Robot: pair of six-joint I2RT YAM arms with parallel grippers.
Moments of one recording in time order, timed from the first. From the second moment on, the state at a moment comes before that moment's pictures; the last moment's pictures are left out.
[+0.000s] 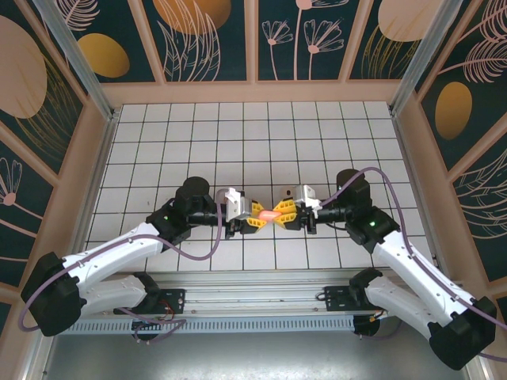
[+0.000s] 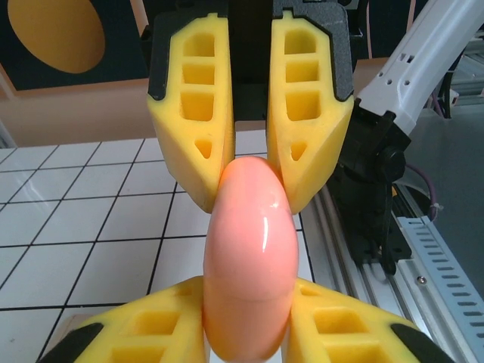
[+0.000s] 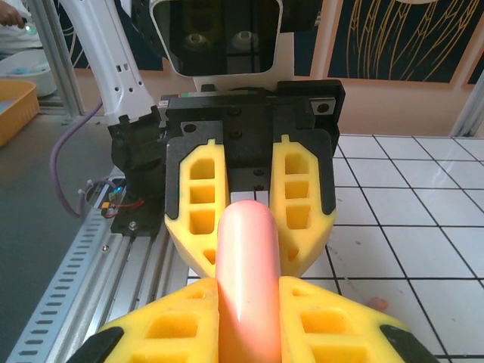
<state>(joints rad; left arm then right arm) -0.82 1.12 0.68 0.18 0.73 0.25 0.56 0.84 0.69 -0.20 -0.99 -0.40</state>
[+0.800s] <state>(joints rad) -0.82 1.14 0.71 0.16 0.74 0.25 0.57 0.86 0.73 -0.26 -0.97 -0.48</state>
